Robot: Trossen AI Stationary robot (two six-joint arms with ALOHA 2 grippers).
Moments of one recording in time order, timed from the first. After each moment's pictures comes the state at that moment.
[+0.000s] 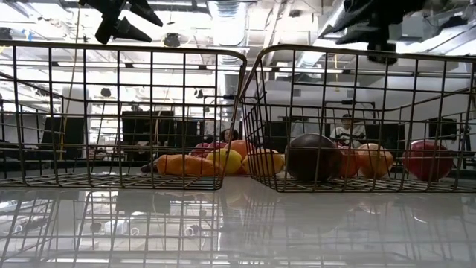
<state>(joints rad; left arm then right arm) 0.41 0.73 0.87 -0.41 -0.30 -0.40 -0.06 0.89 0.80 -0.39 -0.09 0.89</state>
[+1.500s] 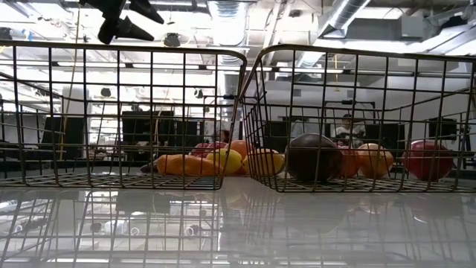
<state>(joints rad) 0.41 0.73 0.87 -0.41 -0.23 -0.40 0.56 0.91 1.15 -0.41 0.43 1.25</state>
